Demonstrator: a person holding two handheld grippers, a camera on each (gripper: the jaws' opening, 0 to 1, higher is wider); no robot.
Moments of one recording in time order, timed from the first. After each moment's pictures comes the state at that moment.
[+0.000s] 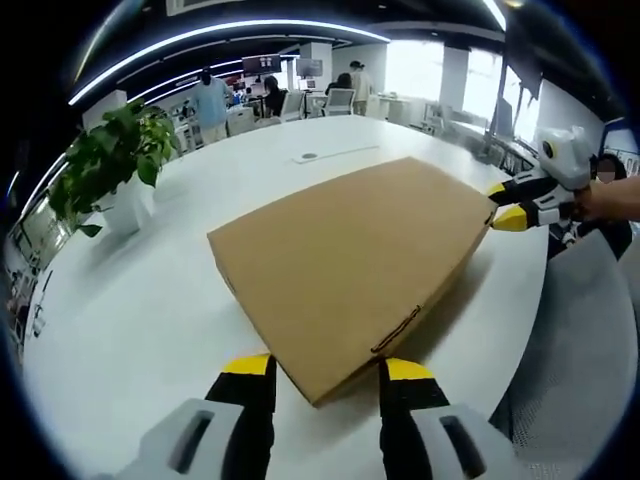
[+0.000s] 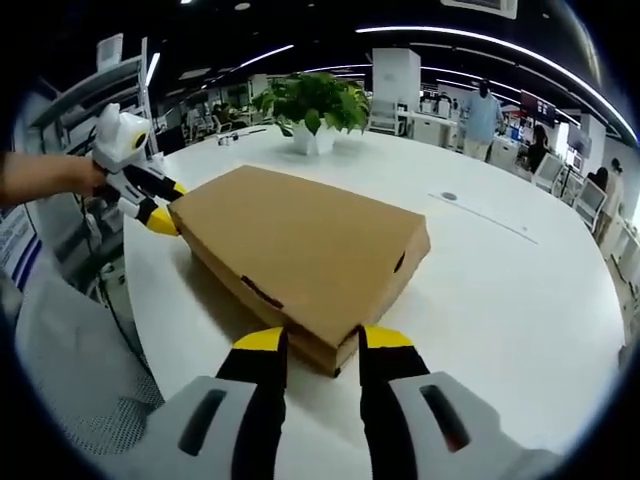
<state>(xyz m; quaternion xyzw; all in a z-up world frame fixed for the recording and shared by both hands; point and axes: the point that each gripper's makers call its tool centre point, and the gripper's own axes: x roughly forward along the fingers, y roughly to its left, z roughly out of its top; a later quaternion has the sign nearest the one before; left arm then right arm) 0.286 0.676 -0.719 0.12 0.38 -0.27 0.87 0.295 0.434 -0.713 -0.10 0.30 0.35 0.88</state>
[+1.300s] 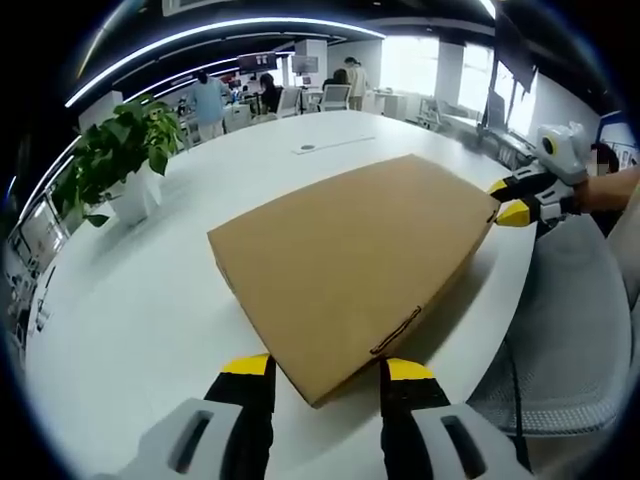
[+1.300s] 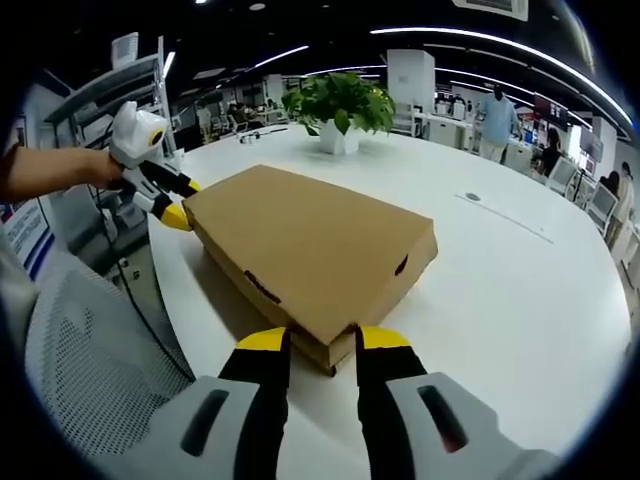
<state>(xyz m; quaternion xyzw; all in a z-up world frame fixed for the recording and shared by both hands) 0.248 0.700 -0.718 0.12 0.39 -0.28 0.87 0.251 0.457 -0.711 -0.09 0.29 0.38 0.87</state>
